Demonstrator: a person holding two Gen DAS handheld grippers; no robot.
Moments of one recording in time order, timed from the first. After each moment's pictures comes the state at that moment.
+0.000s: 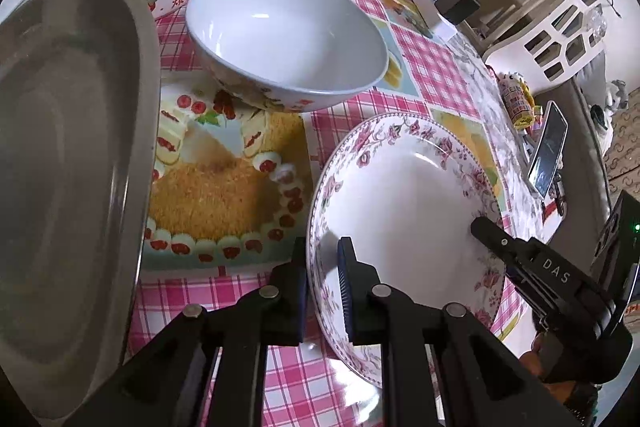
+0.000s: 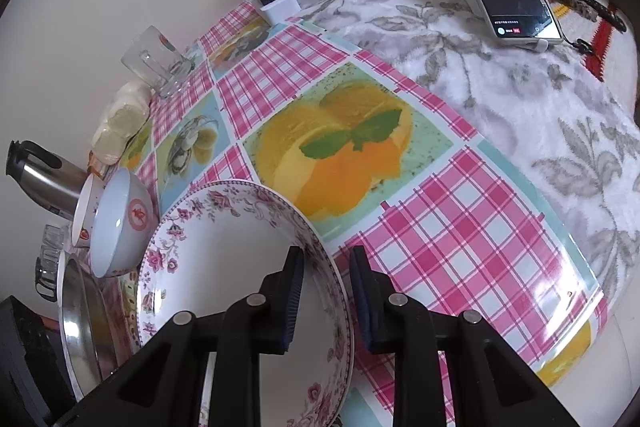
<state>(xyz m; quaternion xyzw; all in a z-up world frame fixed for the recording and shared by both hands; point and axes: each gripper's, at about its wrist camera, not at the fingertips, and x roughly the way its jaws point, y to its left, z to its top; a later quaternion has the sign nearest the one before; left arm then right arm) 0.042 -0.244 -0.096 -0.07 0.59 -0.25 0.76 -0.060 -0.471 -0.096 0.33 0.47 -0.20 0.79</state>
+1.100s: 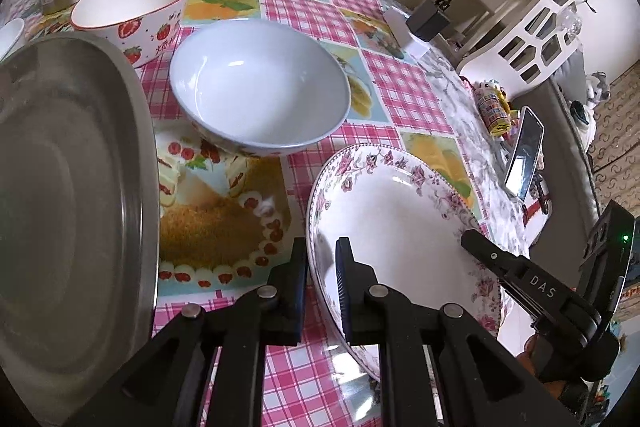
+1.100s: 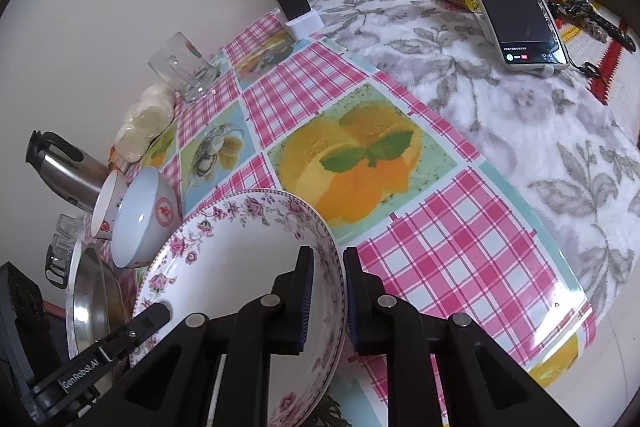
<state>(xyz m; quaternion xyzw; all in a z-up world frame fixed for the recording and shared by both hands) 0.046 -0.246 -0.069 -0.06 0.56 -0.29 0.78 -0.070 -0.471 -0.078 0.32 0.45 -0.17 0.81</state>
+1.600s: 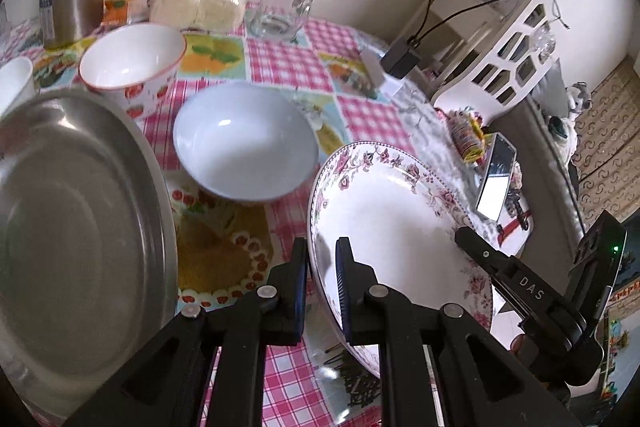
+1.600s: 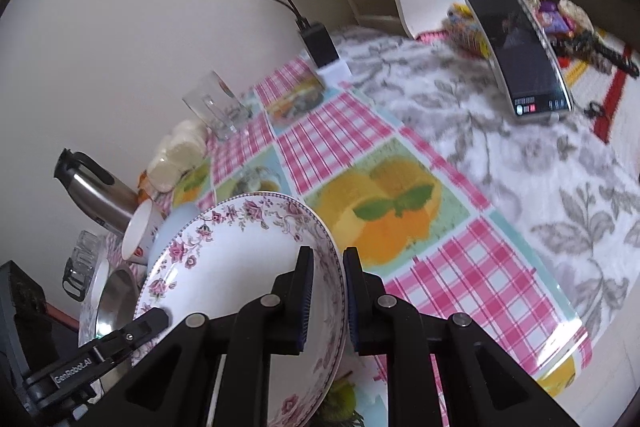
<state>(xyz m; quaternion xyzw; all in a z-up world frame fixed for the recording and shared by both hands) 0.043 -0.237 -0.025 -0.08 0.51 -0.31 0.80 -0.073 -0.462 -0.040 0.30 0.38 -0.16 0.86</state>
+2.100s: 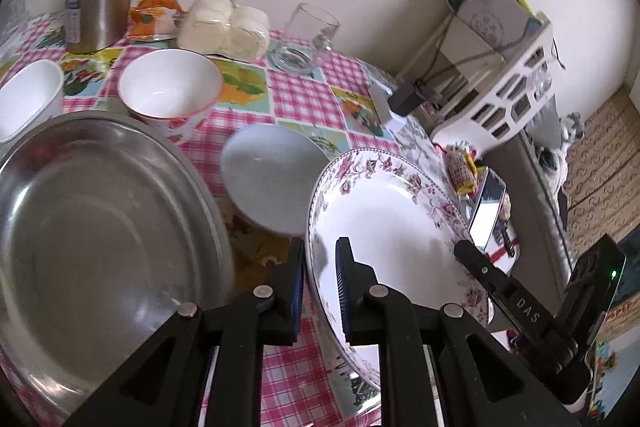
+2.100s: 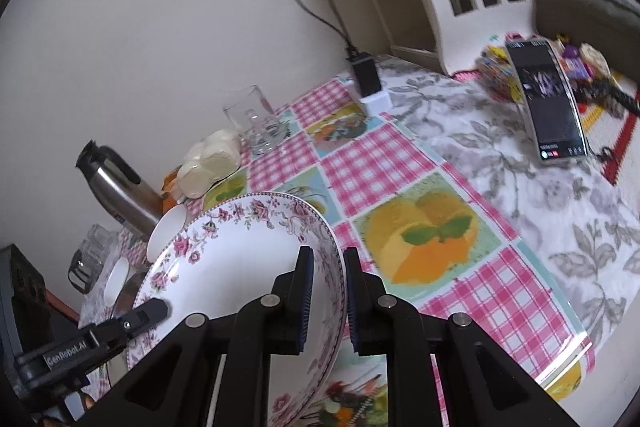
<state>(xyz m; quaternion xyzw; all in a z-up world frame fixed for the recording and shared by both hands) 0.061 -0.192 -0.003 -0.13 0.49 -0.30 0.81 -0.057 -0.422 -0.009 0.26 0.35 -0.13 0.89</state>
